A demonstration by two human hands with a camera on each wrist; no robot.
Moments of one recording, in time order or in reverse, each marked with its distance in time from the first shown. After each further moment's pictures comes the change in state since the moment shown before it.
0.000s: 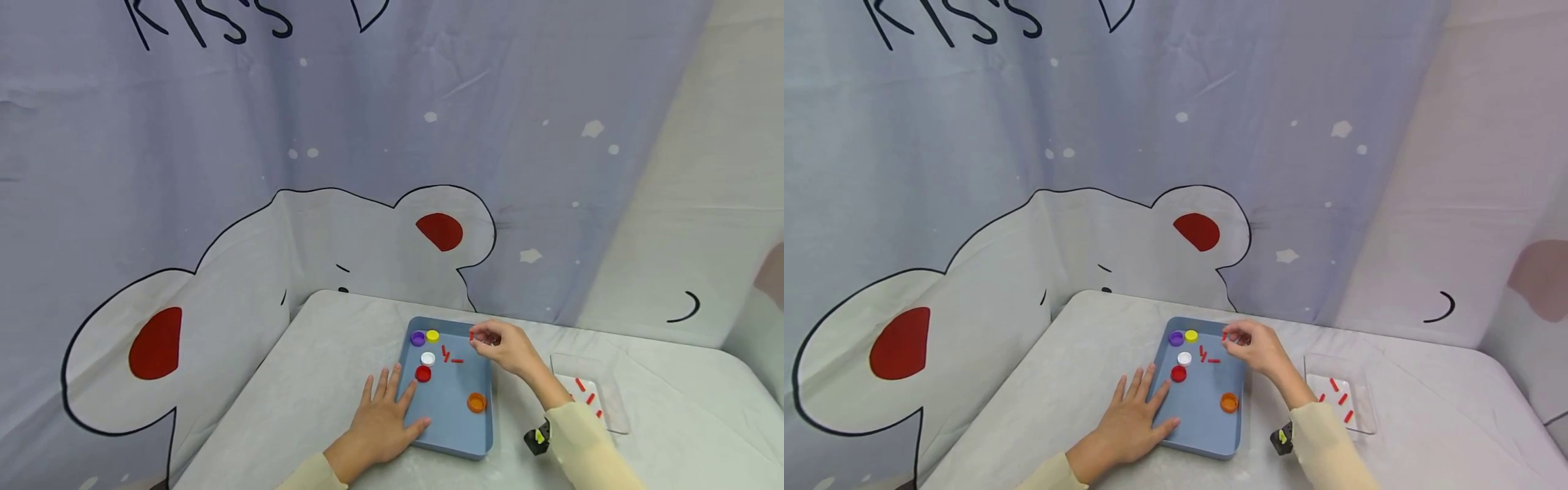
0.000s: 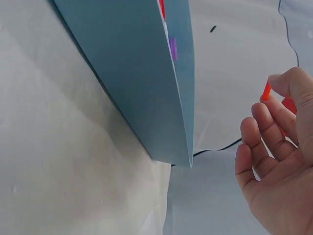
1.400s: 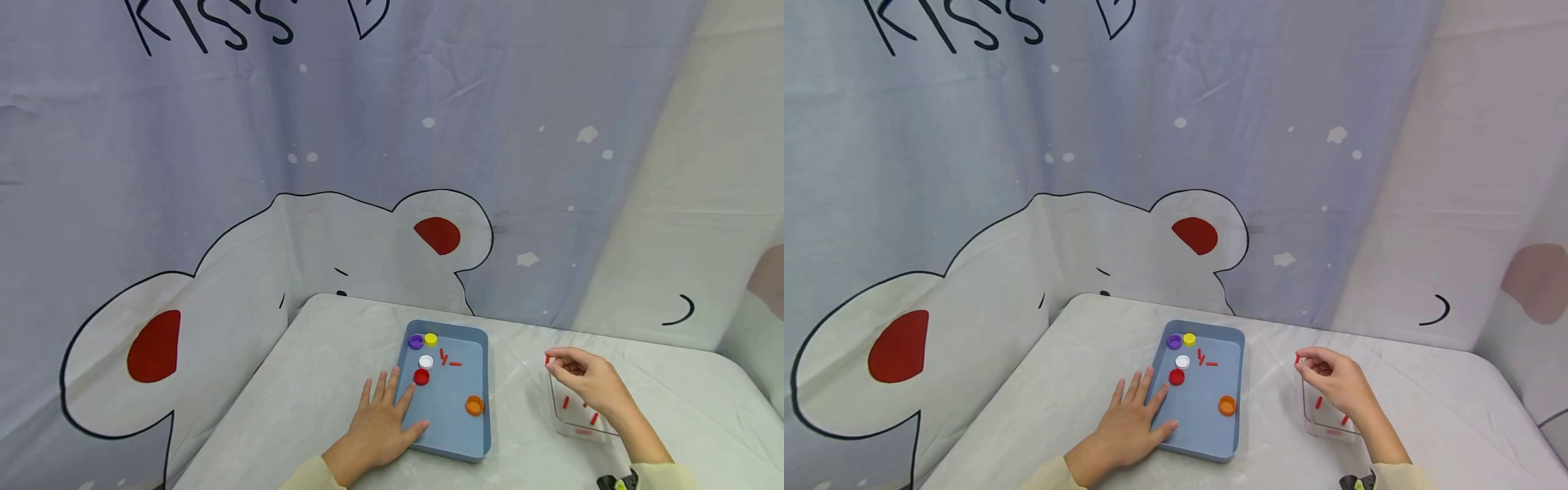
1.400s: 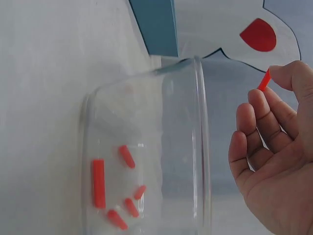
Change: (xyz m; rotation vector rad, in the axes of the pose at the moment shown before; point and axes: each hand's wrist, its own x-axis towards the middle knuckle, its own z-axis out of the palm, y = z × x) left_hand -0.001 -0.002 0.000 -0.013 0.031 0.030; right_hand -0.090 0.034 -0.084 -0.013 0.090 0.214
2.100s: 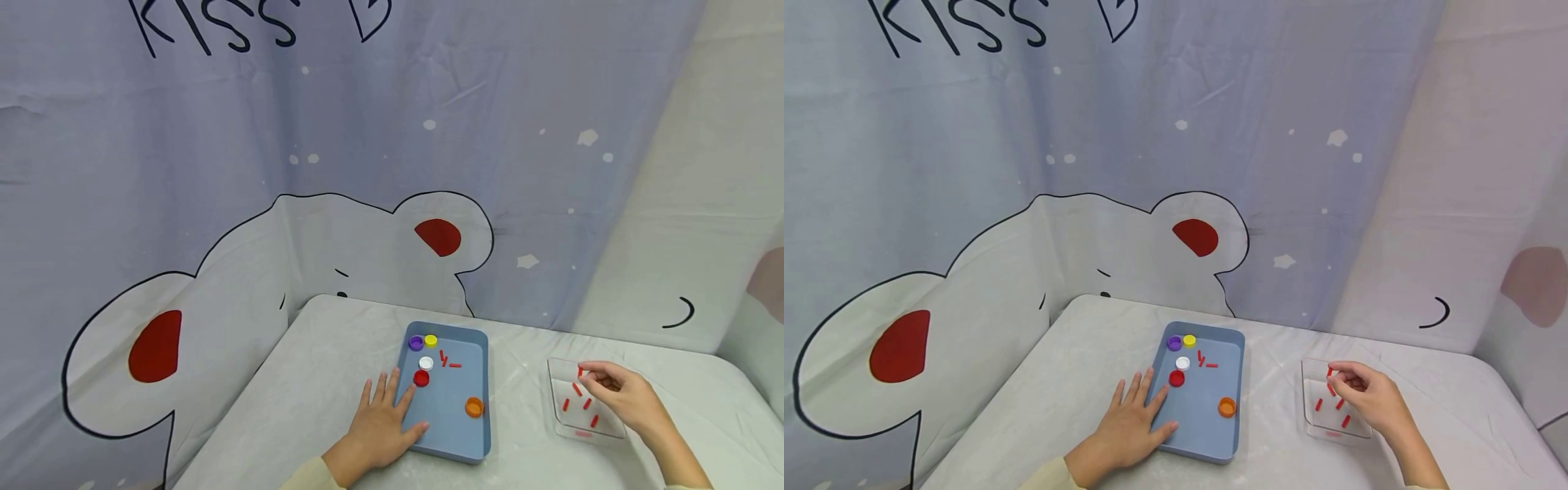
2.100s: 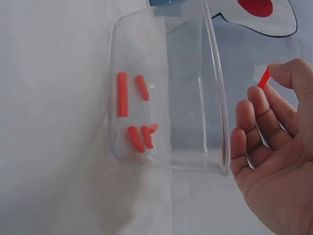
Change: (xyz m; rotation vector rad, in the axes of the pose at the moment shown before) left_hand 0.000 -0.001 0.000 -0.005 -0.007 -0.004; right_hand -0.026 0.032 -0.026 -0.015 0.064 0.026
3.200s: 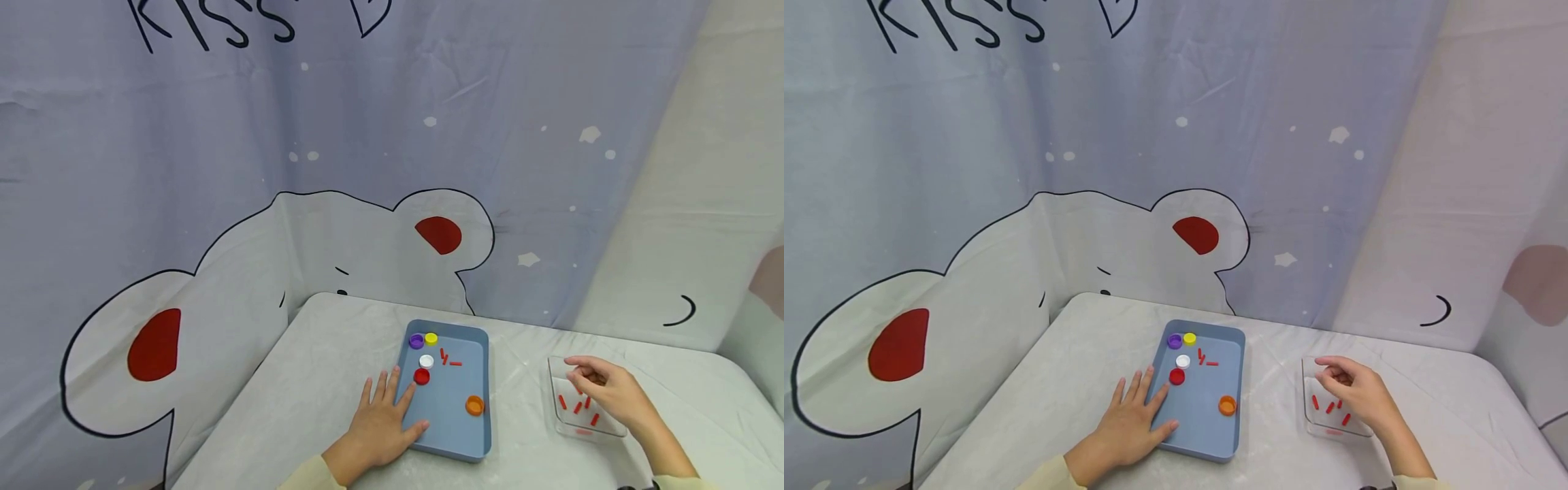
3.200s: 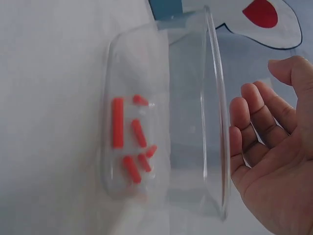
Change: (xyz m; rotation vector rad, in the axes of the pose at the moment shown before) left_hand 0.001 0.000 0.001 0.005 -0.002 -0.002; right_hand 0.012 -0.006 0.012 0.057 -0.055 -0.073
